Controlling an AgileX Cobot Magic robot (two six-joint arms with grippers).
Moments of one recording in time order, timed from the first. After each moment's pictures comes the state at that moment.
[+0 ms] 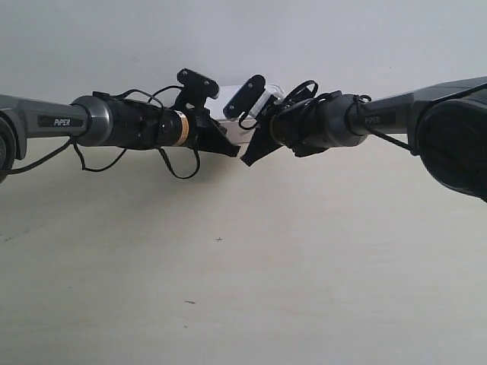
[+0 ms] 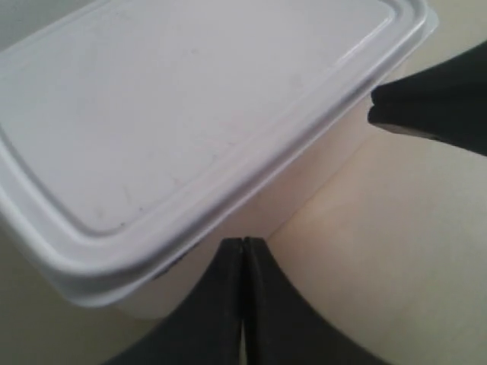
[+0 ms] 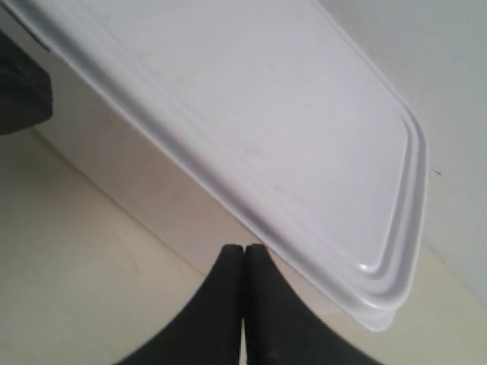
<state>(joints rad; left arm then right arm) -0.26 2.50 -1.81 1.50 -0.20 -1.28 0.45 2.47 -1.76 -1.74 0.23 1.21</state>
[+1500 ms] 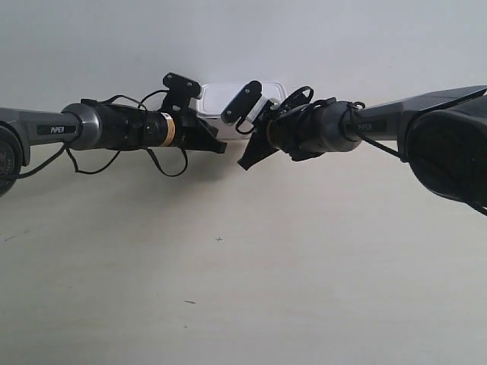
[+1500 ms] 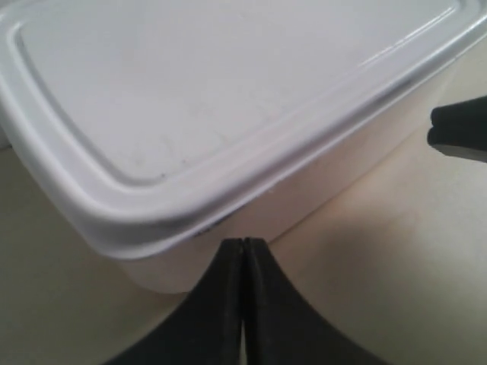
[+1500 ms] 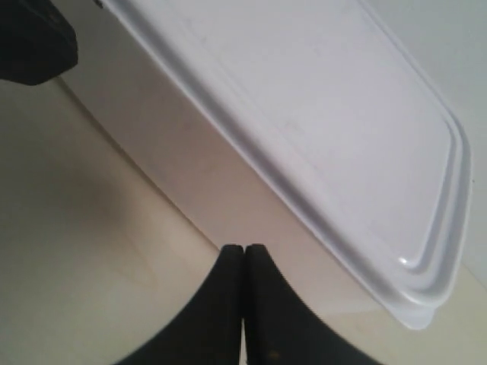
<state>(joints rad) -0.18 2.60 -1.94 1.53 -0.31 -1.34 0.45 2.52 -1.81 -1.74 0.21 1.21</state>
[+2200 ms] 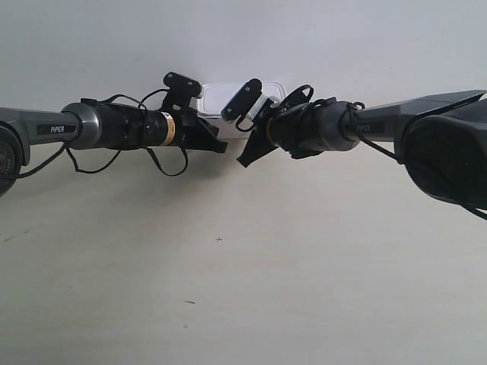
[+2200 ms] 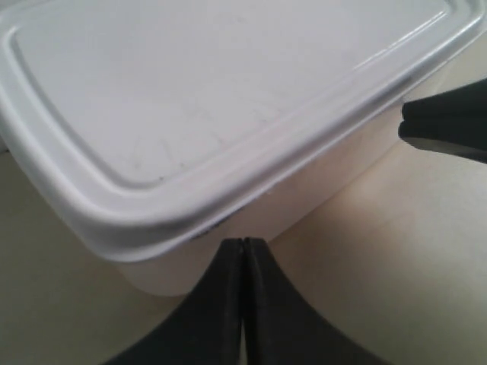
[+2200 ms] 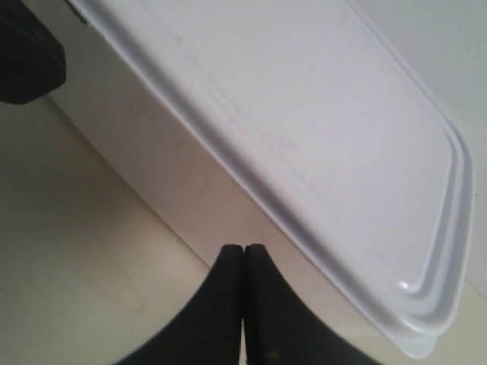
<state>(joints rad) -0.18 2.60 -1.94 1.53 -0.32 -1.34 0.44 2.54 -1.86 -1.74 0.19 1.20</state>
